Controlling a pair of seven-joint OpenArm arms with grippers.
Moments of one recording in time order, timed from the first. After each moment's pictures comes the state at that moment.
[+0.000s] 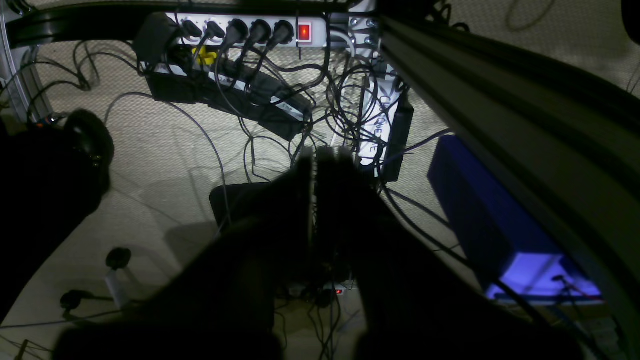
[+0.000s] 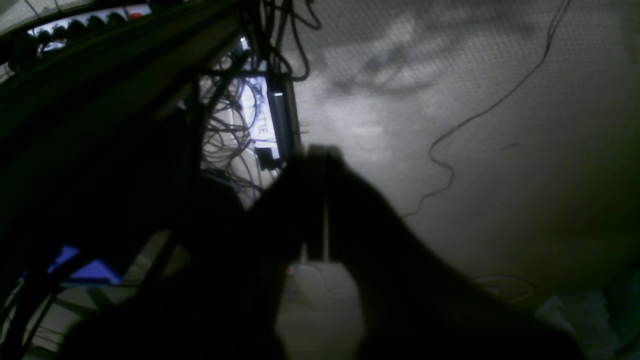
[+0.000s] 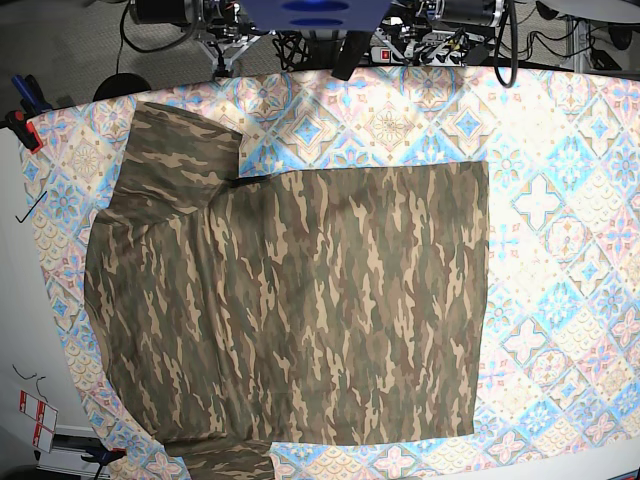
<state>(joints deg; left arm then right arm) 0.7 0.3 -0.9 -1.2 -1.4 -2.6 -5.1 -0.9 0.8 5.7 -0.9 0.6 2.3 2.6</state>
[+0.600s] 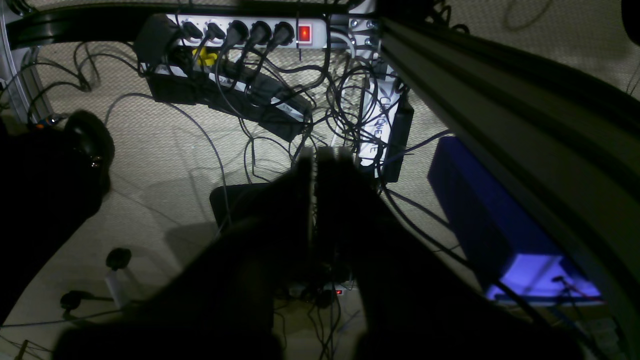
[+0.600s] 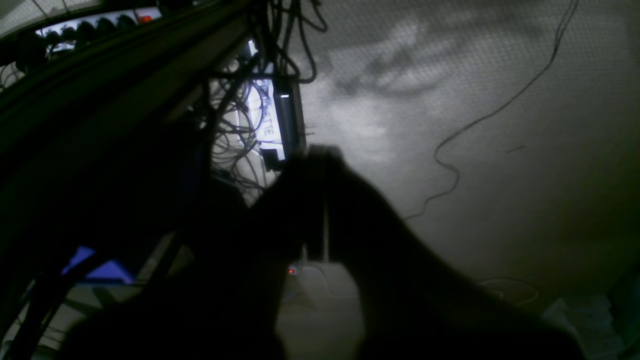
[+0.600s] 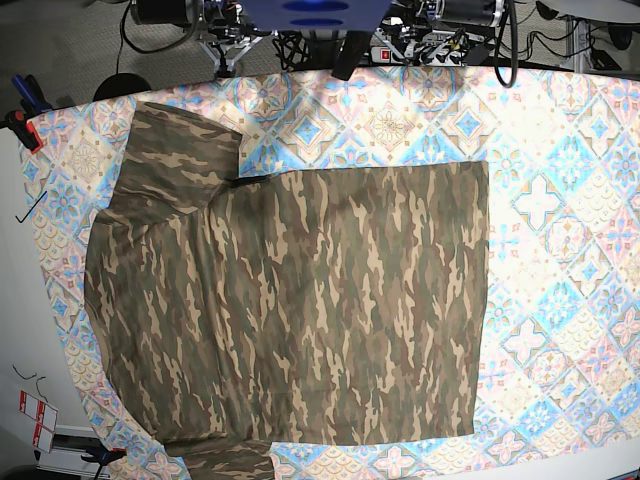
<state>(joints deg) 0.7 0.3 -0.9 -1.2 -1.5 -2.6 -5.1 -0.9 0.7 5.7 -0.9 0.6 2.3 2.6</state>
